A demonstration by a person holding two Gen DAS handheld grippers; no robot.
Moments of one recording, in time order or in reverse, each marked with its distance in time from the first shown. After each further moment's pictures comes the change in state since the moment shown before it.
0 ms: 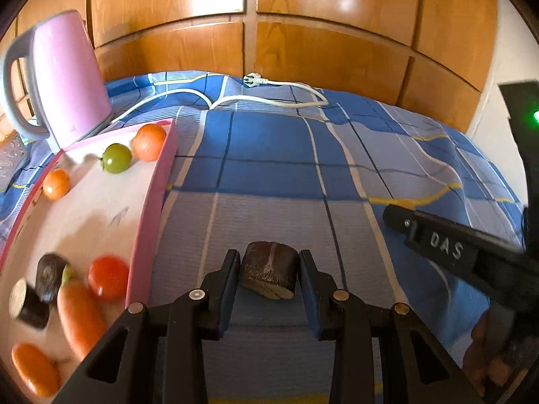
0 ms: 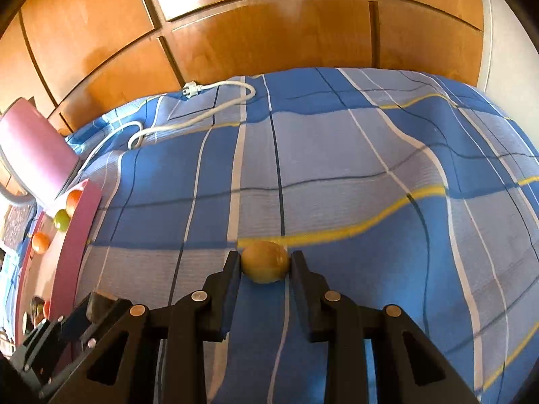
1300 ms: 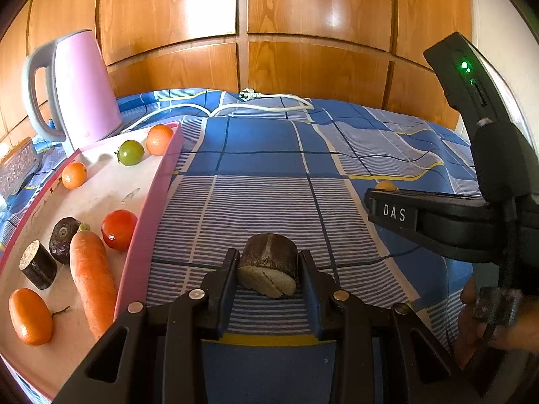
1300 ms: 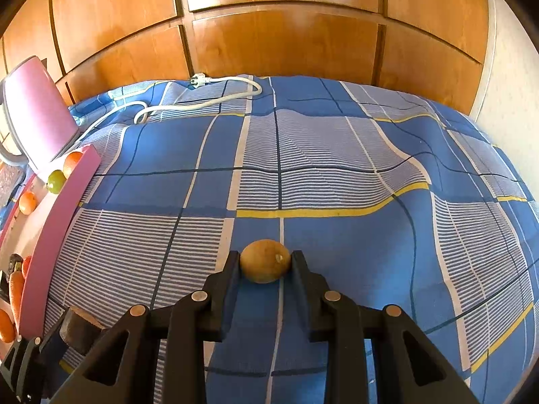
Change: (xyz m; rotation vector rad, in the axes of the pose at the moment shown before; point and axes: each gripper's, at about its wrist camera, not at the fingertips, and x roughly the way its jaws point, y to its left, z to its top) left arm -0.026 -0.012 -0.040 0.041 -0.104 0.016; right arm -0.007 0.016 -0.020 -0.127 -0.044 -0.097
